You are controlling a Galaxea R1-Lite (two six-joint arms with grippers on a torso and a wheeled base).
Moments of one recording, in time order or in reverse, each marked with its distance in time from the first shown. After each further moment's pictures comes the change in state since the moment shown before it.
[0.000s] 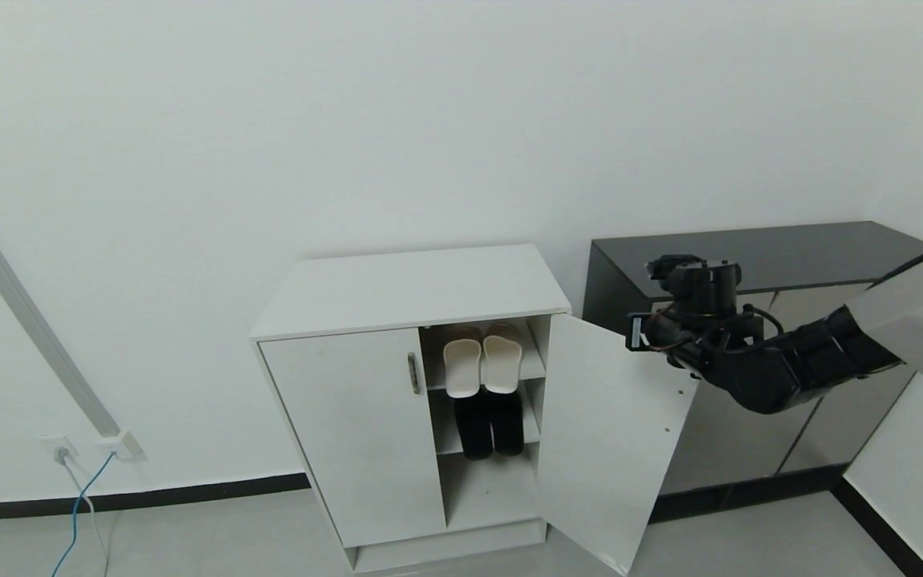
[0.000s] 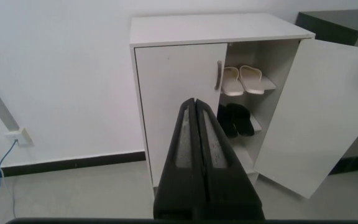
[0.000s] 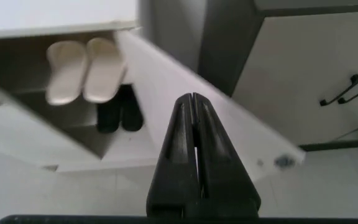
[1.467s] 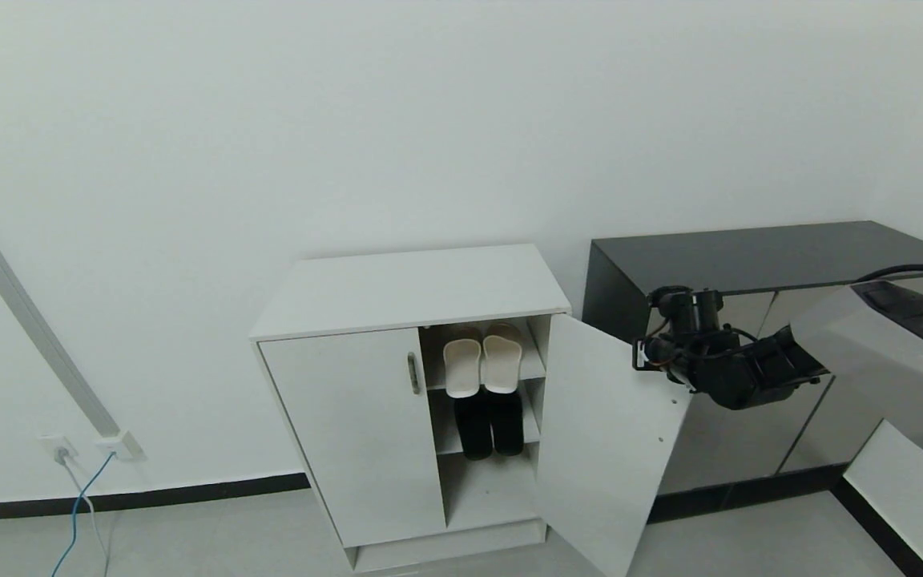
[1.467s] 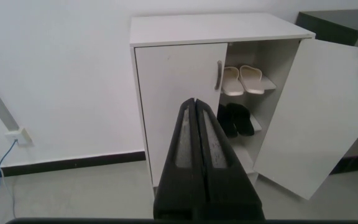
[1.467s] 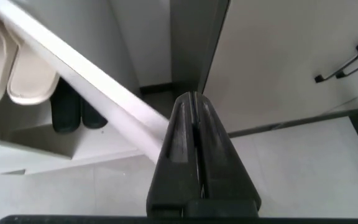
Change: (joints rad) left arm 0.000 0.000 0.000 0.000 -0.001 0.000; right arm -0.081 0.211 -0.163 0.097 0.024 0.005
